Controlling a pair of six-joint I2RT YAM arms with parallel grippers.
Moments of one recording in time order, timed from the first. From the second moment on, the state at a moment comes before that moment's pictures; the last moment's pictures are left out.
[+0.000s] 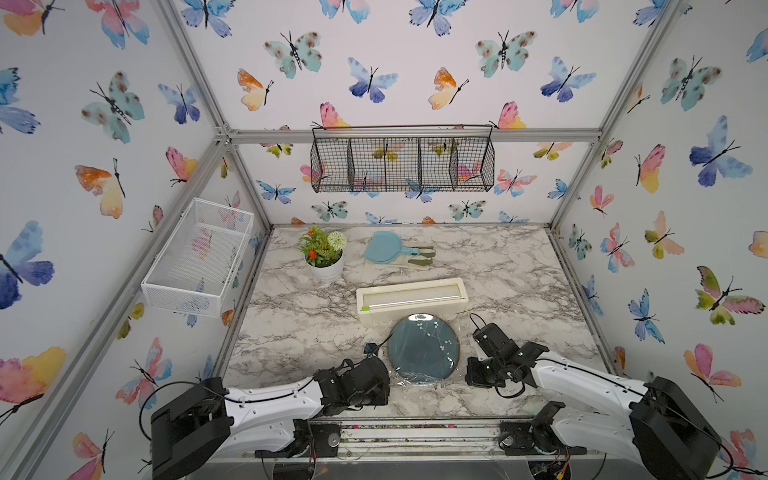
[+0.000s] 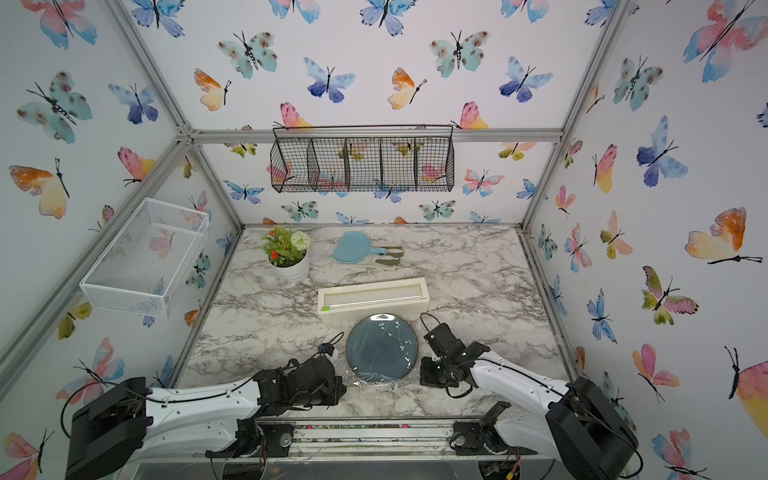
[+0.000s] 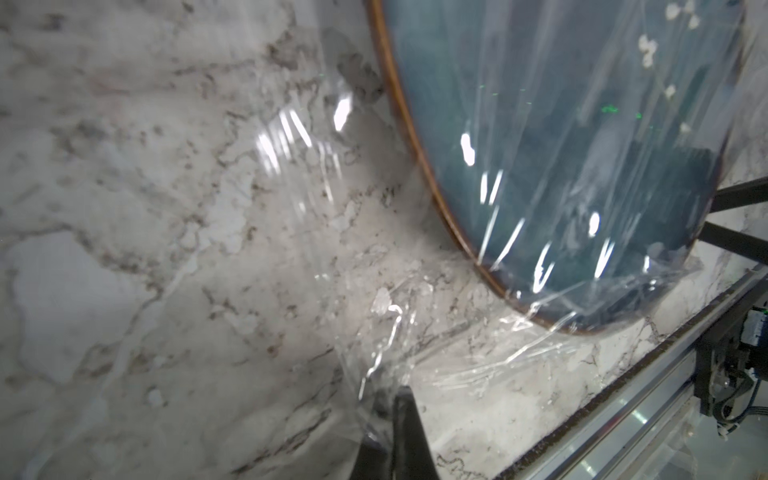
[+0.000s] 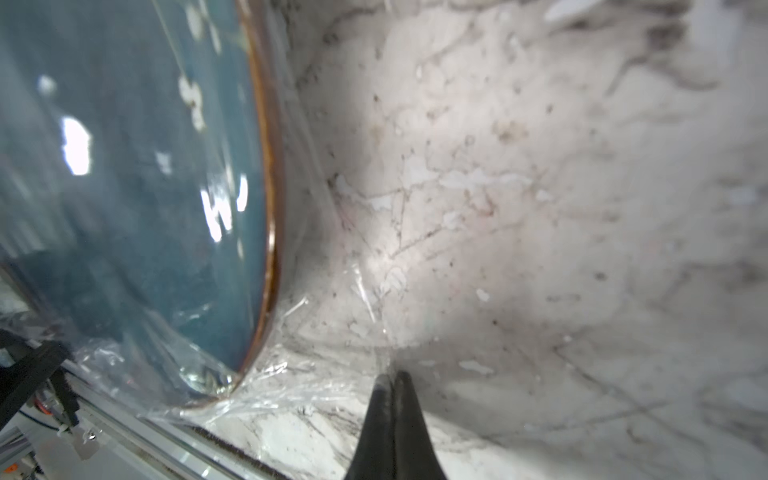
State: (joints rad) left arm -1.12 1.11 0.31 -0.17 -0.02 -1.03; right arm 0.71 1.18 0.45 -0.50 -0.20 0.71
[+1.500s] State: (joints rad) left arm -0.92 1.14 0.42 -0.29 -0.04 -0.99; right arm 0.71 1.16 0.54 -0.52 0.05 0.76
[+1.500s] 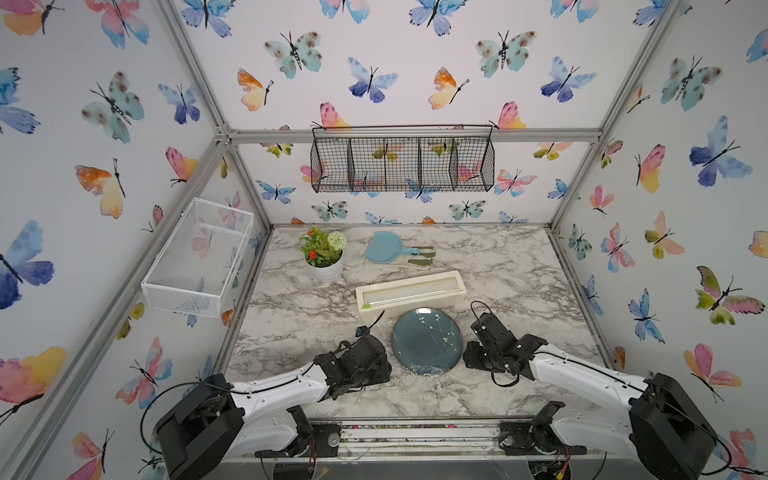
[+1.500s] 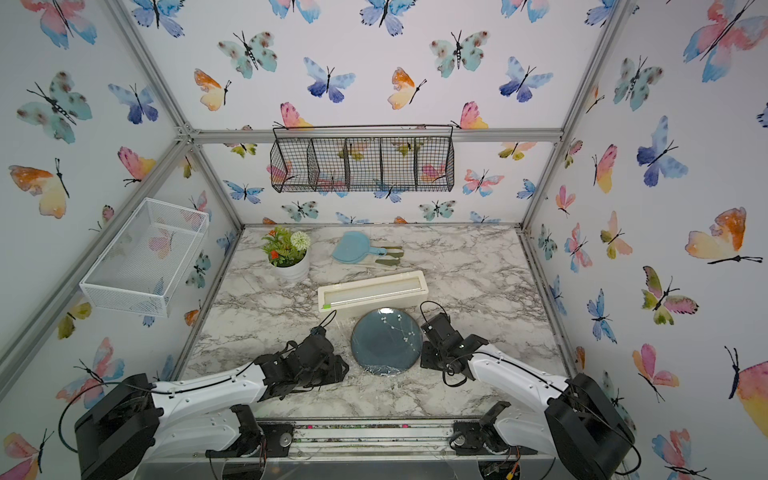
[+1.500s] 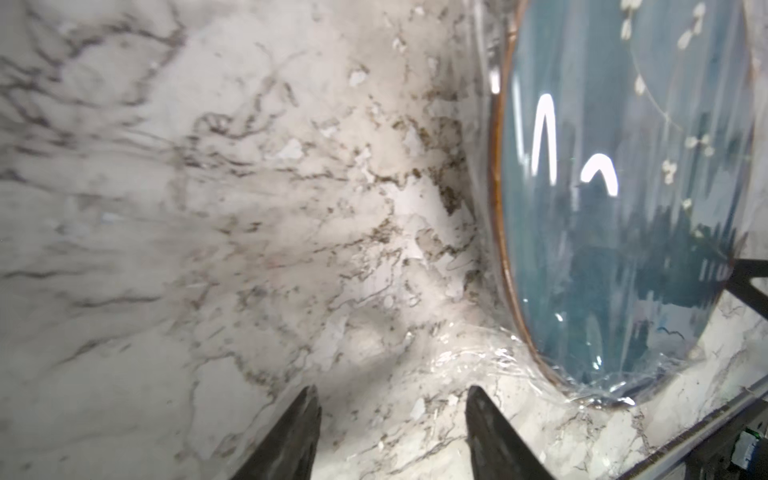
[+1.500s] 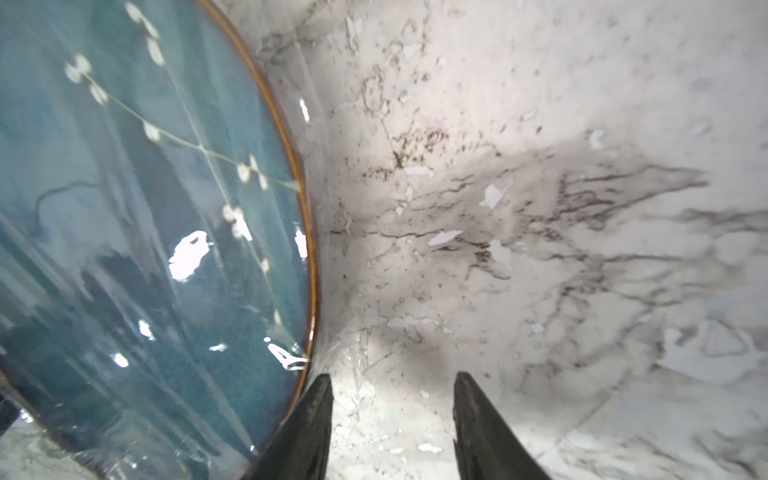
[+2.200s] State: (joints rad) left arm -0.61 1.25 0.65 -0.21 0.12 -0.80; right arm 0.24 1.43 0.84 -0.36 -0.31 0.49
